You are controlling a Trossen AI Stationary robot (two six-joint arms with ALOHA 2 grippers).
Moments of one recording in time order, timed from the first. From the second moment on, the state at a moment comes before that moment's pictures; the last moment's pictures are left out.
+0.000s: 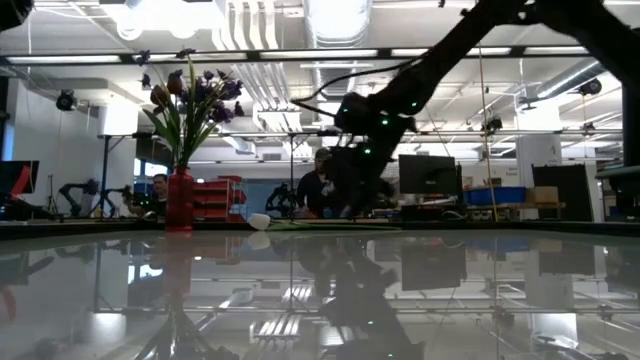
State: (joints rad) left arm -1.17 1.10 1.02 -1.26 -1.06 -1.53; right arm -0.54 2.06 1.41 -0.33 -0.06 0.12
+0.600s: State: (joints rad) left arm -0.99 1.08 0.94 -1.26 -0.98 -1.58; right arm -0.60 2.46 2.00 -0.44 -0.14 -0.22
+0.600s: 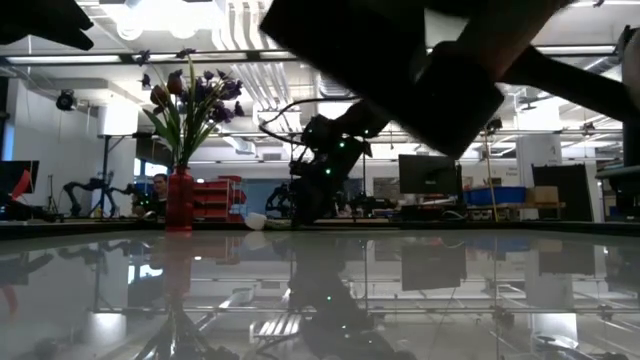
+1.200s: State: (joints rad) left arm -0.99 1.08 0.92 -1.27 -0.99 -1.55; right arm -0.61 2.48 2.19 -0.82 -0.21 -0.32
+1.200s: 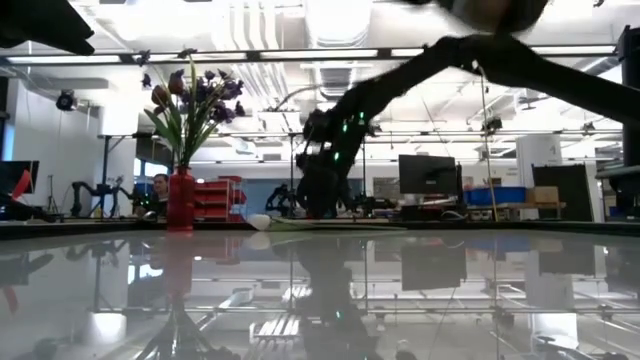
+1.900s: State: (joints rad) left arm -0.99 1.14 0.92 -1.20 -1.04 -1.55; right arm -0.64 2.54 2.20 -0.77 -0.15 -0.40
